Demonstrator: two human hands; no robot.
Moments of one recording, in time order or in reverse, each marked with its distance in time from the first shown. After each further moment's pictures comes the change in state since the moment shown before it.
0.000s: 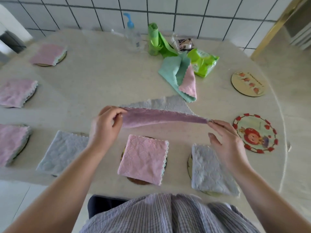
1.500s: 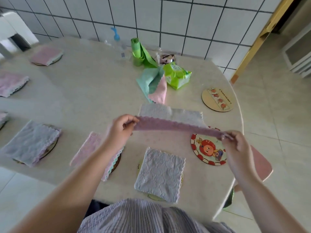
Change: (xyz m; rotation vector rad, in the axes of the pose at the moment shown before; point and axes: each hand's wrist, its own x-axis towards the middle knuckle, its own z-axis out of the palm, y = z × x) left_hand -0.021 0.159 0.113 -0.434 -0.088 -0.350; right_hand 0.021 0.118 -0.136 0.351 0.017 0.251
